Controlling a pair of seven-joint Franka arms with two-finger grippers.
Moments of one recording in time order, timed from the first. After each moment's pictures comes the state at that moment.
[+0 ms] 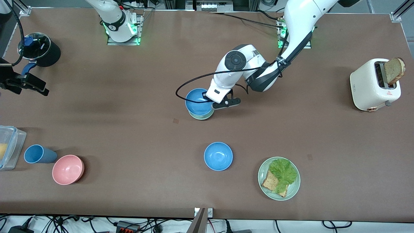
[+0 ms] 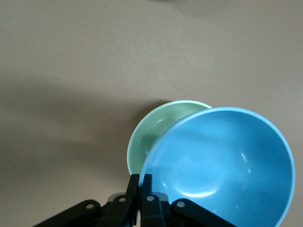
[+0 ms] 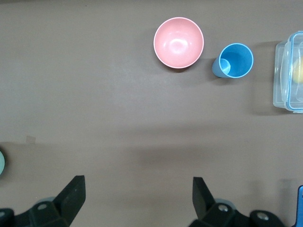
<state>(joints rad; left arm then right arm) -0.16 0.62 -0.66 -1.78 0.25 2.38 -1.19 -0.01 0.05 -0.05 -1.61 0.02 1.72 0.00</state>
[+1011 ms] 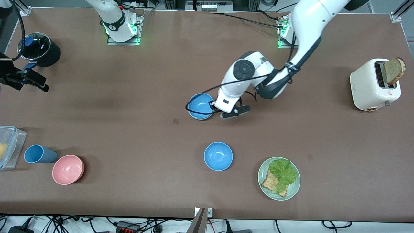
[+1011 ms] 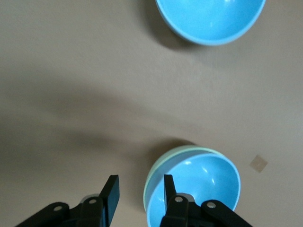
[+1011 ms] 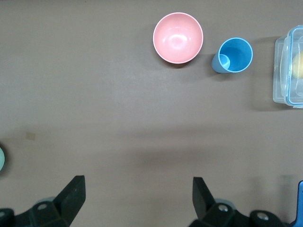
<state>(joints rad) -0.04 0.63 -0.71 -1.71 0.29 2.30 -1.22 -0.01 0.00 -0.06 -1.67 0.01 1.73 -0.01</state>
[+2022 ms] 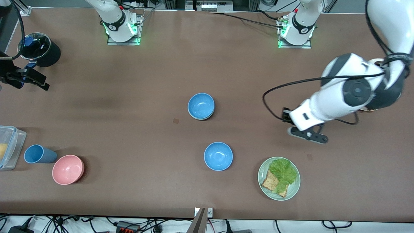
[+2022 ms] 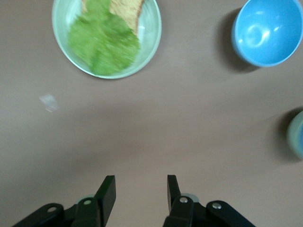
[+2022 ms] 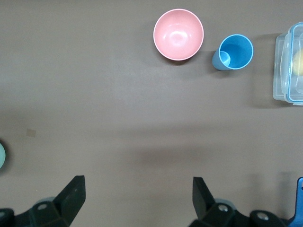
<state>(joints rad) 0.55 0.61 -1.01 -1.49 0.43 1.76 -0.14 -0.01 0.00 -0.06 -1.66 0.01 1.71 -0.01</state>
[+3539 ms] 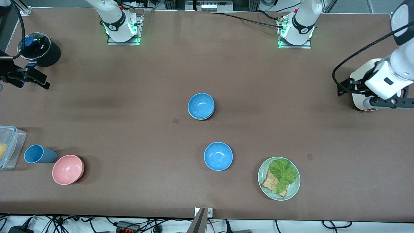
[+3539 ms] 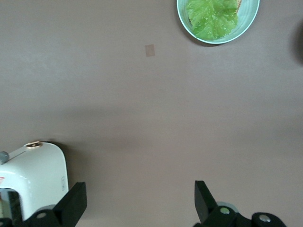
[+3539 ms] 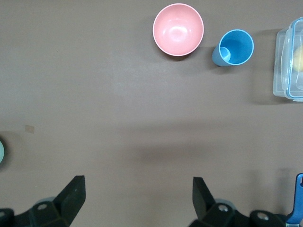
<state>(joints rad) 0.06 0.04 -0.10 -1.71 0.03 1.68 -0.02 -0.01 0.00 -0.06 -1.66 0.01 1.69 -0.01</state>
